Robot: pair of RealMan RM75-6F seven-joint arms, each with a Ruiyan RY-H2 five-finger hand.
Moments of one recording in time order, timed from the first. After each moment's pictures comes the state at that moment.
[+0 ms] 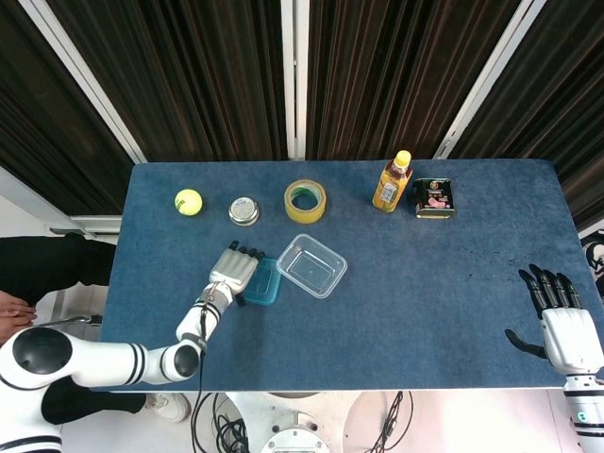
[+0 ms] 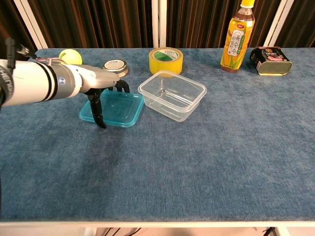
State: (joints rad) left arm -1.13 -1.59 -0.08 -1.52 0.39 0.87 0.80; right arm 0.08 -1.13 0.04 -1.53 -1.52 1.46 0.04
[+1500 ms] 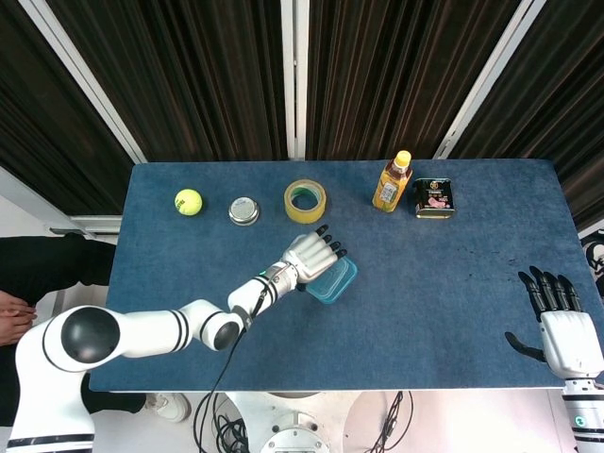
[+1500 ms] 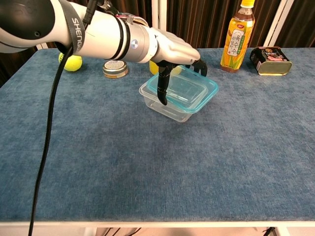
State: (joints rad) left arm -1.46 -1.62 -0.09 -1.32 0.67 0.56 0.64; right arm 0.07 -1.10 0.04 -1.61 -1.50 1.47 -0.05
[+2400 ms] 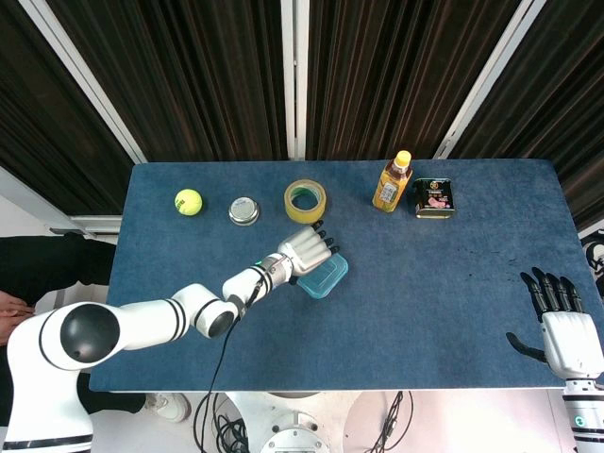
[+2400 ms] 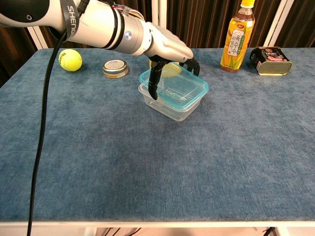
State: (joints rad) left arm -1.51 -1.57 -0.02 -1.27 0.75 0.47 0.54; right arm 0.06 -1.11 0.04 -1.62 -1.49 1.46 -0.07
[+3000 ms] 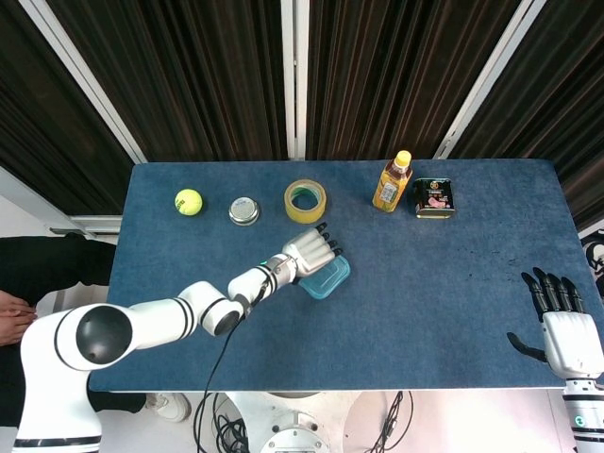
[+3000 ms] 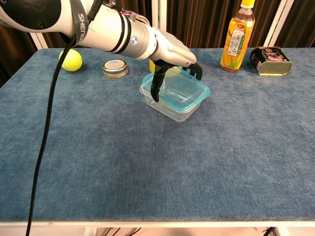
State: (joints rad) left arm -1.54 -1.62 0.00 -1.21 0.78 0.45 0.48; right arm 0.06 -1.11 0.05 -1.62 -1.47 1.46 -0.07
